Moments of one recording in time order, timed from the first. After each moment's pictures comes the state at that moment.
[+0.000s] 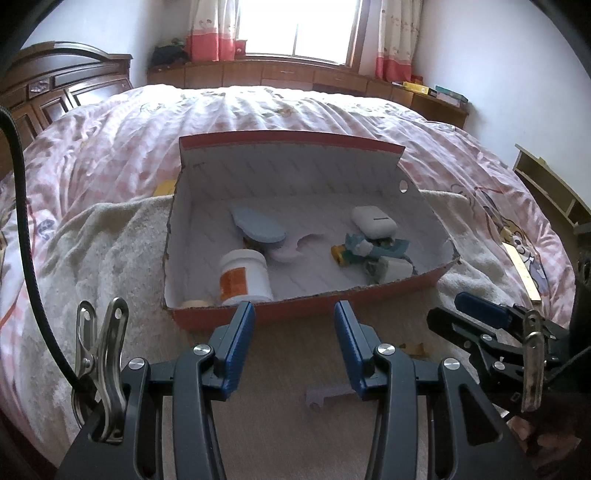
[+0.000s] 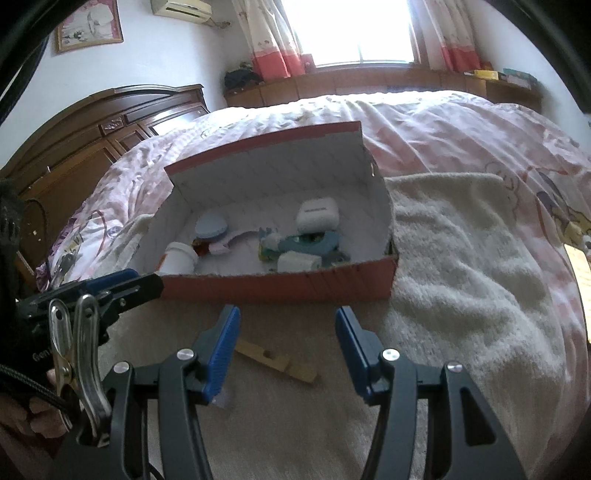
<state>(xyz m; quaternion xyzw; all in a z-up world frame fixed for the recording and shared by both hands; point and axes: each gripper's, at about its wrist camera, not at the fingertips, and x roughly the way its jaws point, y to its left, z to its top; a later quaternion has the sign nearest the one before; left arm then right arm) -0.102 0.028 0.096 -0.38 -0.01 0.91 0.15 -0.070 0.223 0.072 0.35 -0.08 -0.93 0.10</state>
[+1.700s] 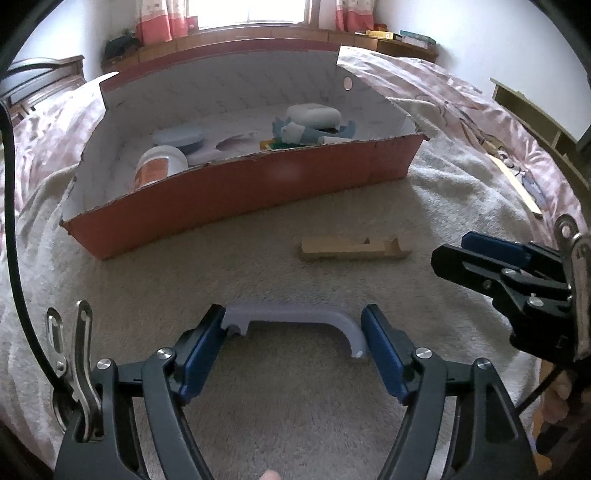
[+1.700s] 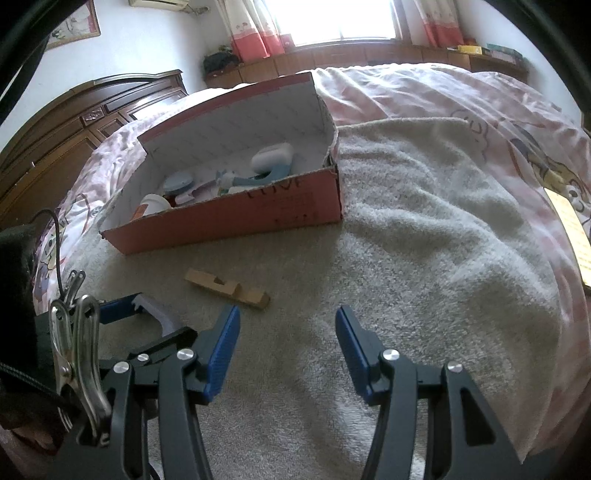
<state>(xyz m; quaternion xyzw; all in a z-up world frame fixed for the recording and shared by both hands) -0.074 0.083 0.028 -0.43 0.07 0.88 0.19 -0.041 0.249 0.036 0.40 -0.10 -0.91 0.08</state>
